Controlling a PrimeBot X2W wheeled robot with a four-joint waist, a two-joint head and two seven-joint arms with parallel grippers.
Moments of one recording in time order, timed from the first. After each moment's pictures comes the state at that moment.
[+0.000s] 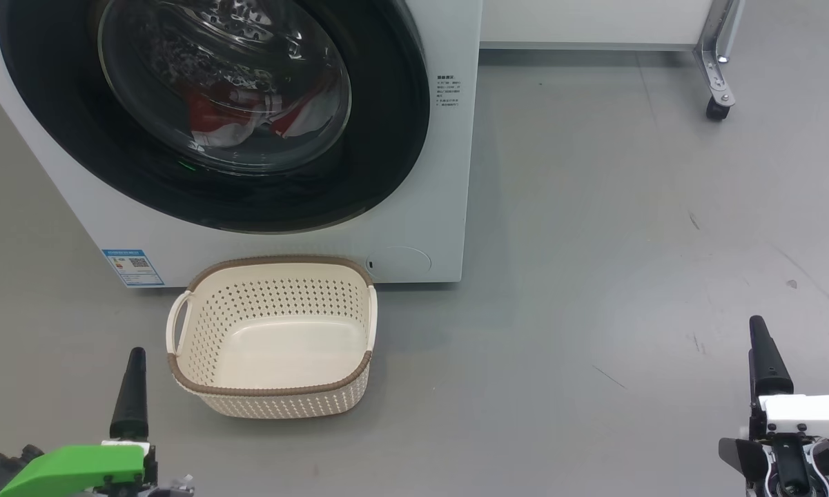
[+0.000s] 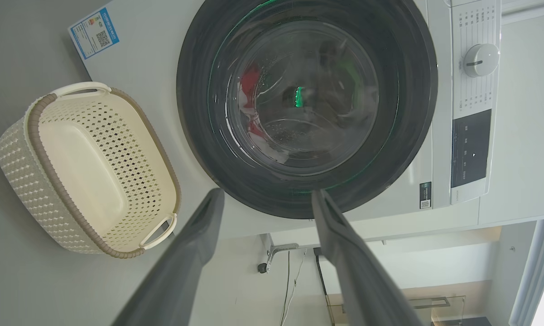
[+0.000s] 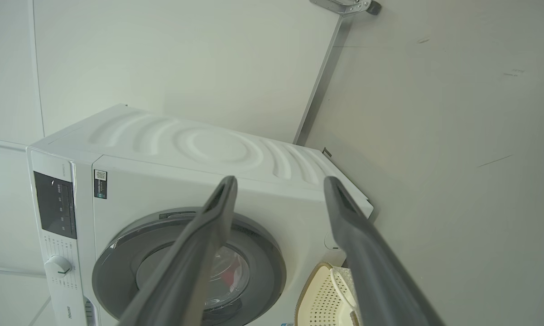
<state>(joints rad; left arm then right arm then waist) -0.01 0.05 0.00 0.21 -1.52 -0.12 -0.06 0.00 -0.06 -0.09 0.21 1.43 0.12 -0.04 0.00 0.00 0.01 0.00</state>
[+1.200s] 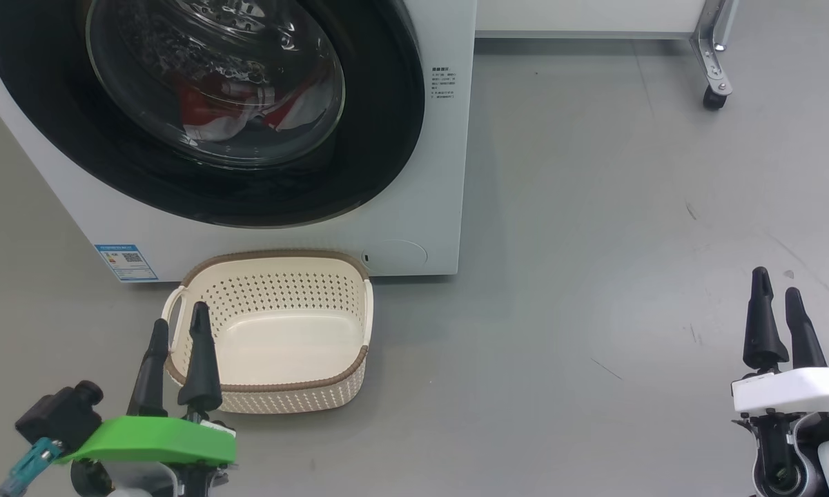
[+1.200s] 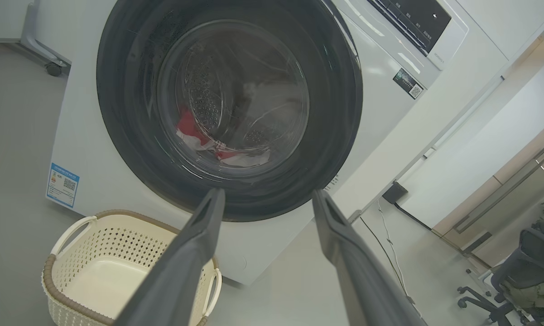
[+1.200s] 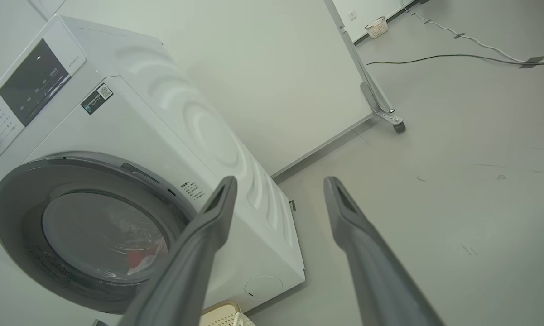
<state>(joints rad) -0.02 0.05 -0.13 0.05 -0.88 -0.06 -0.16 -0.01 -0.13 -0.01 0.10 0.88 0.12 -0.16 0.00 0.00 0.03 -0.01</state>
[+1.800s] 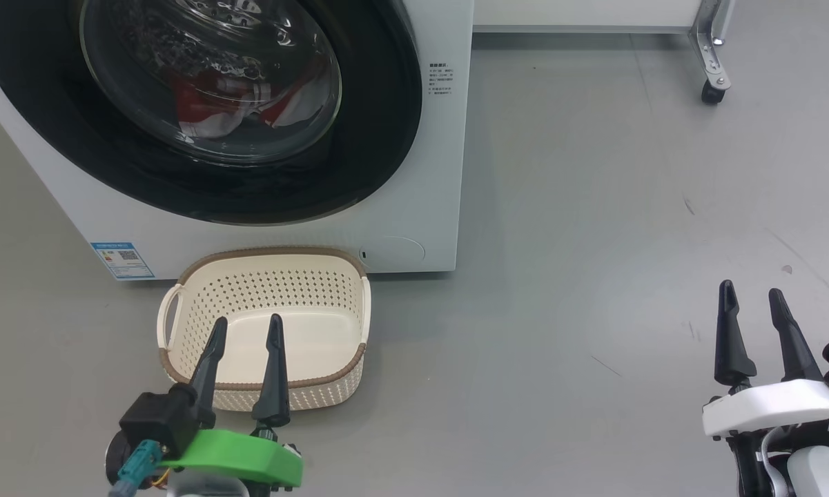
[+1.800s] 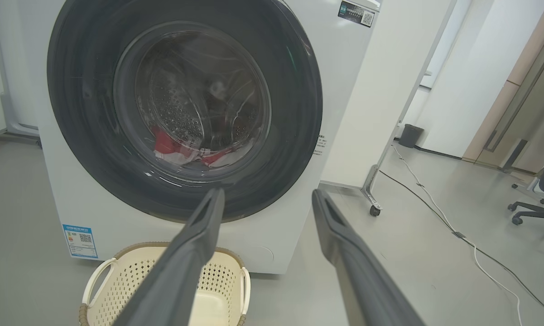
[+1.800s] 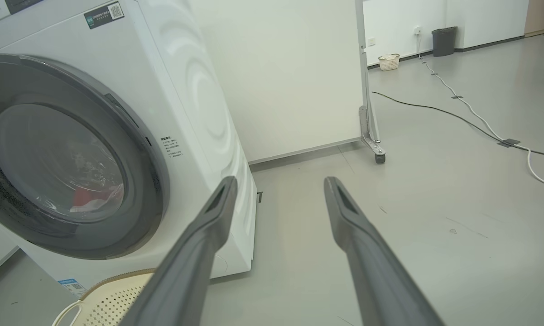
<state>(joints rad) -0.02 0.05 -0.29 0.05 -0.50 0.05 -0.22 0.01 -0.16 0.06 0.12 0.56 0.08 -0.22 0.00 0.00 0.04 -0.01</state>
